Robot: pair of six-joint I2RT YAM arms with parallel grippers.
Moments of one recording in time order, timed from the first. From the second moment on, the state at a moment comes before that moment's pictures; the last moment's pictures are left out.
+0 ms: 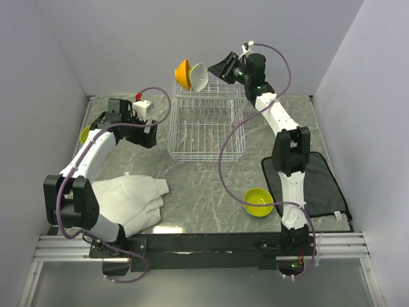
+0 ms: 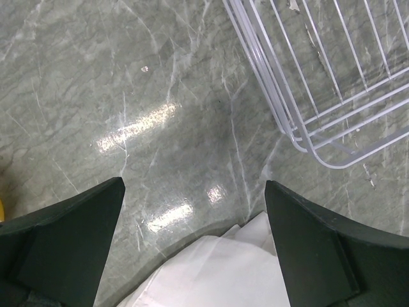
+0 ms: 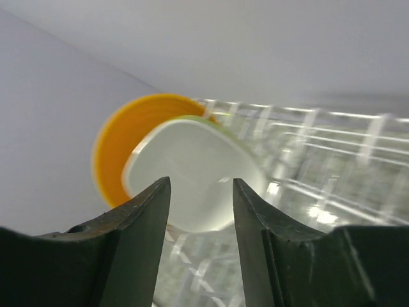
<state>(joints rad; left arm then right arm) -0.11 1.51 1.24 -0.59 0.29 0.24 0.24 2.29 2.15 0.05 -0.50 0.78</state>
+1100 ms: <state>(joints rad) -0.12 1.45 1.15 -0.53 0.32 0.13 0.42 2.29 2.41 -0.16 -0.16 0.91</state>
